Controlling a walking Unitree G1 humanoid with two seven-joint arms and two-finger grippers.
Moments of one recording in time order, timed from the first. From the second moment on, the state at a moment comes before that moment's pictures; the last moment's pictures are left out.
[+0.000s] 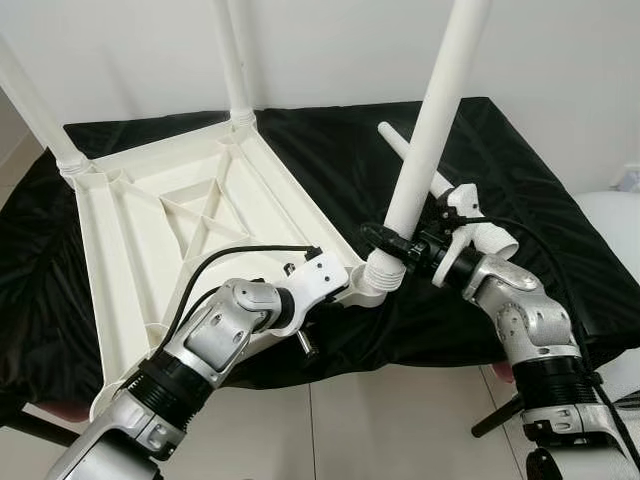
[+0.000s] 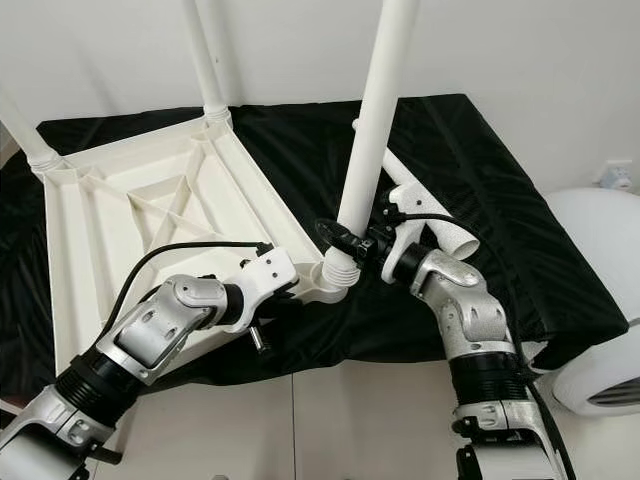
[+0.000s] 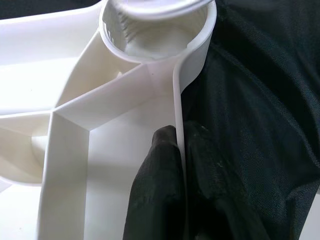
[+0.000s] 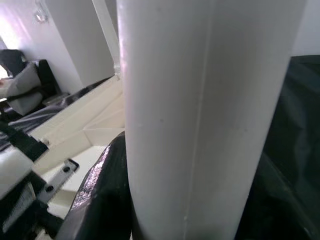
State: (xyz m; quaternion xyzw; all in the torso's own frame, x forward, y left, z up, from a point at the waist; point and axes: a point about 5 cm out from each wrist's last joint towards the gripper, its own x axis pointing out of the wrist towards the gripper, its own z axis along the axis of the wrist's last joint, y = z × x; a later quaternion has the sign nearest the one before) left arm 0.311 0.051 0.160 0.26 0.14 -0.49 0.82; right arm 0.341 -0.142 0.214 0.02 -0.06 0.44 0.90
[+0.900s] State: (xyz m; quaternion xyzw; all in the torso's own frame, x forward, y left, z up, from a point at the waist) left arm 0.308 0.050 0.161 0.26 0.14 -0.49 0.82; right arm 0.338 -0.139 0.203 -0.03 -0.06 0.46 0.89
